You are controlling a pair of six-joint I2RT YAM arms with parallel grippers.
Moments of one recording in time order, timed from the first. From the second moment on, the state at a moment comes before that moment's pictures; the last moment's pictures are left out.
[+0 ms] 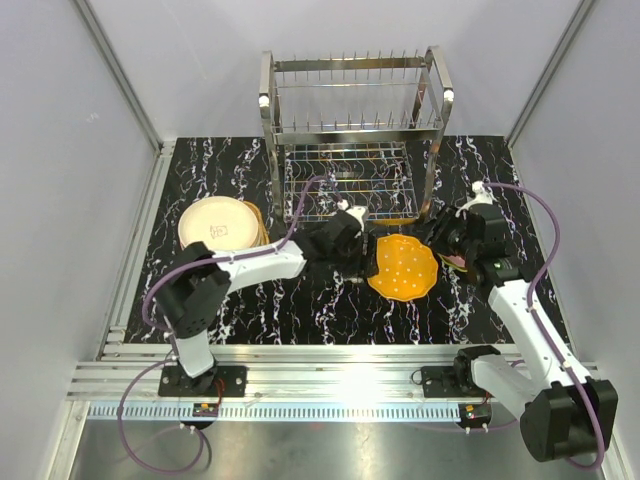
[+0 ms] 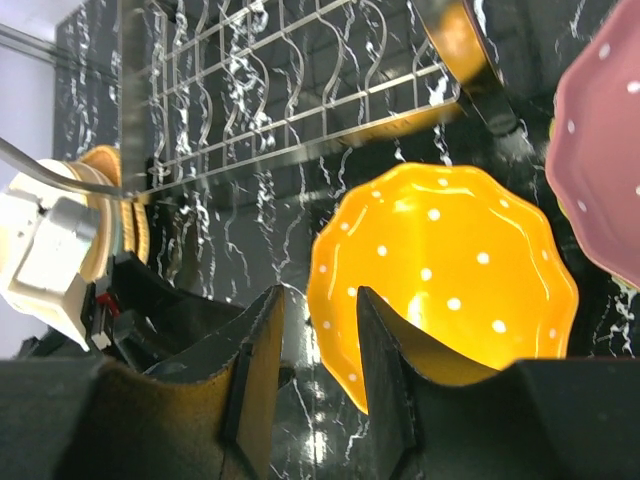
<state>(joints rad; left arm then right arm) -0.90 1.76 1.13 -0.14 0.08 -0.64 0.14 0.96 0.74 -0.27 -0.20 0.59</state>
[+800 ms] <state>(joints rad) -0.93 2.06 1.44 -0.36 -0.11 -0.68 0.14 0.93 0.63 -0.26 -0.19 0.55</state>
